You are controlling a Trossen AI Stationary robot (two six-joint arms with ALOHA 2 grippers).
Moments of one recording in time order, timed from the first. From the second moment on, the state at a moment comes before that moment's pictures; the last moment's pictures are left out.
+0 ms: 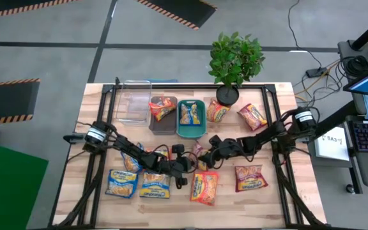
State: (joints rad) left arm -0.32 2.04 0.97 0.38 -0.50 -0.10; right arm 0.17 1.75 0.53 0.68 0.11 1.01
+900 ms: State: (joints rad) left arm -0.41 1.22 0.62 0.44 -0.65 0.24; right arm 0.14 1.52 0.75 0.61 0.08 0.52
